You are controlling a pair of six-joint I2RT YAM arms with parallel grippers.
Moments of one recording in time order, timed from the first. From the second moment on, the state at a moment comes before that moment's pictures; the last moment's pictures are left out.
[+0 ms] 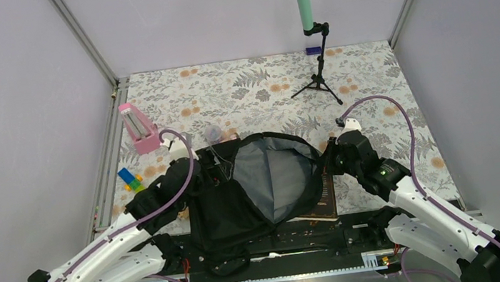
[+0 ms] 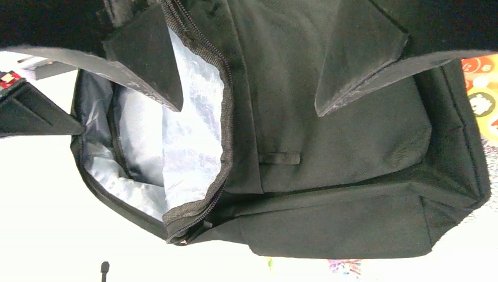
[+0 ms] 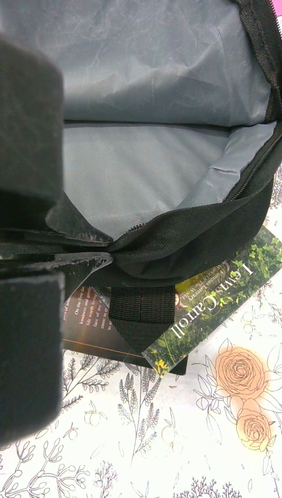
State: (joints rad) left arm -0.87 0.75 0.70 -0.54 -0.40 -0.85; right arm 0.55 0.79 0.54 -0.43 0.09 0.64
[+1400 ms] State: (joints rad) left arm -0.59 0.48 0.41 -0.48 -0.20 -0.92; right arm 0.54 0.95 0.62 -0.52 0.28 0.61
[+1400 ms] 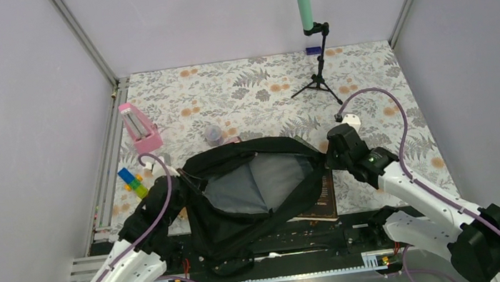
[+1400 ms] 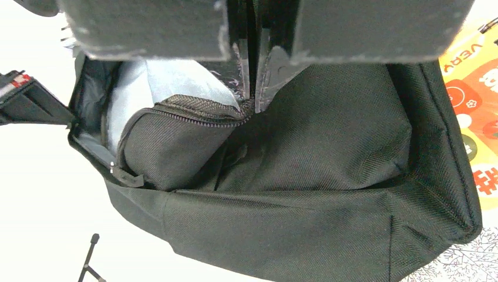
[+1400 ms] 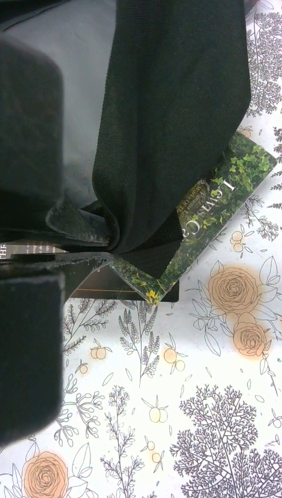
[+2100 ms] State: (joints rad) left arm -0.58 0.57 0.49 -0.44 0.00 -0.61; right arm 0.52 0.81 0.66 -0.43 0.11 0.28
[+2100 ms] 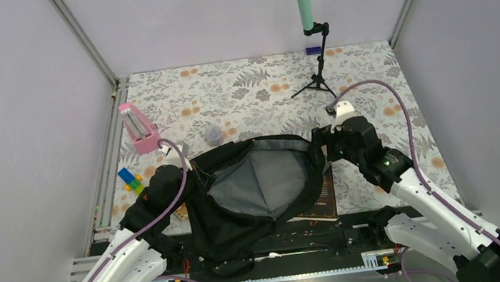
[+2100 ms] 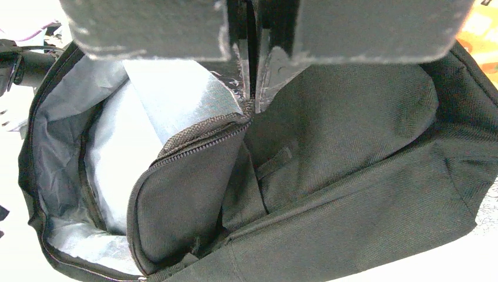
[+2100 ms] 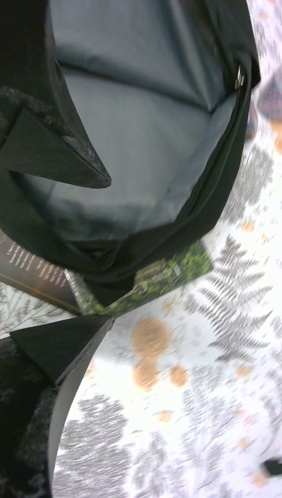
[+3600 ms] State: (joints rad) left arm -0.58 1.44 1.14 -0.59 0.22 -0.24; right arm 0.57 1.55 1.08 -0.31 -0.15 0.00
